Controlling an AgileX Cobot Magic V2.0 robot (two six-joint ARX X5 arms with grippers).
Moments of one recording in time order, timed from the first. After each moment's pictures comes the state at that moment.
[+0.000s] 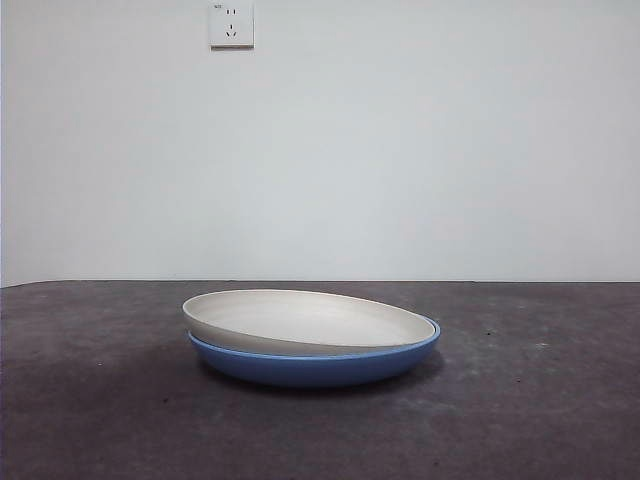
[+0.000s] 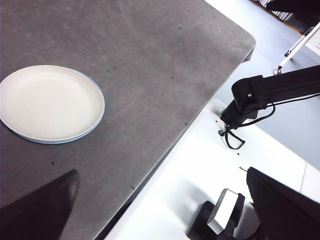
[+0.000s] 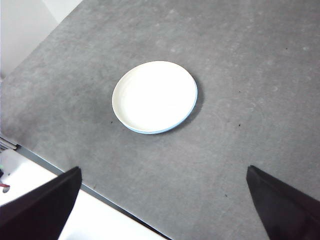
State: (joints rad) left arm -0.61 0.73 1.45 -1.35 0.47 -0.02; right arm 0.64 0.56 1.33 -1.34 -0.03 0.33
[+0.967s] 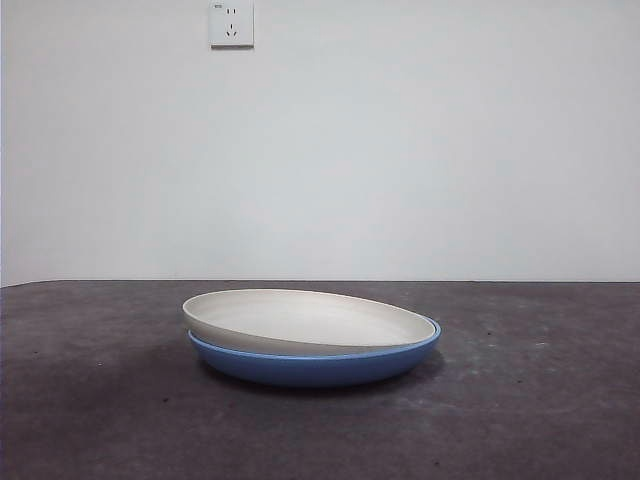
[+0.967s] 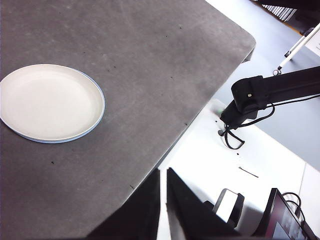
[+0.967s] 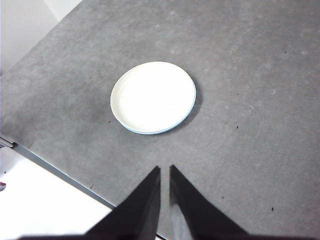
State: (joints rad) left arm -0.61 0.73 1.45 -1.35 0.47 -0.02; right arm 0.64 0.56 1.33 -1.34 -0.02 0.31
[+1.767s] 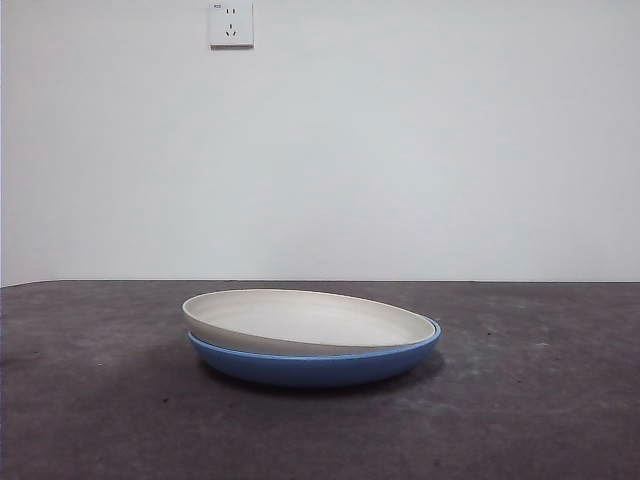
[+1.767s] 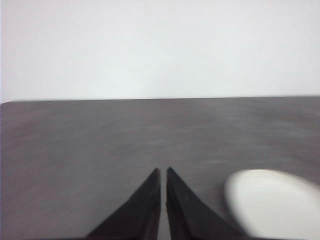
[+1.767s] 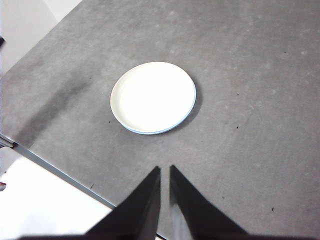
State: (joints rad) left arm -0.04 0.21 0.31 -0.18 0.15 -0.06; right arm 0.64 0.56 1.33 -1.34 -0.02 0.31
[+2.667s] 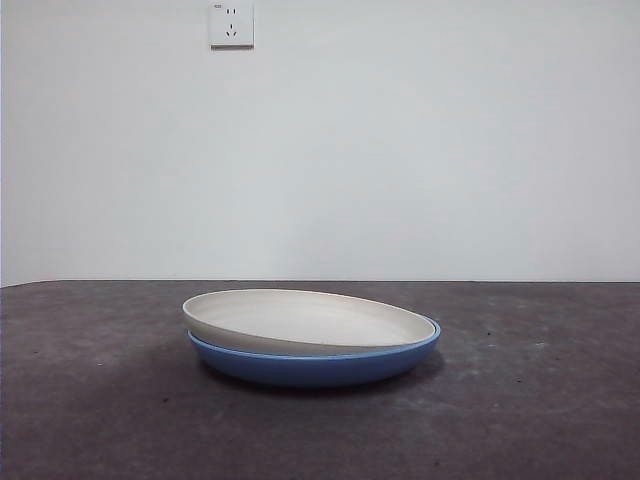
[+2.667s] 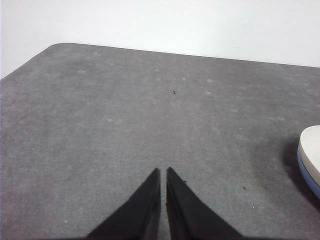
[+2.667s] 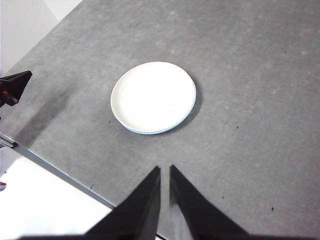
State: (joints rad) left arm -0.04 0.01 0.03 -0.18 0.02 -0.10; right arm 0.64 0.56 1.33 -1.34 -0.02 0.31
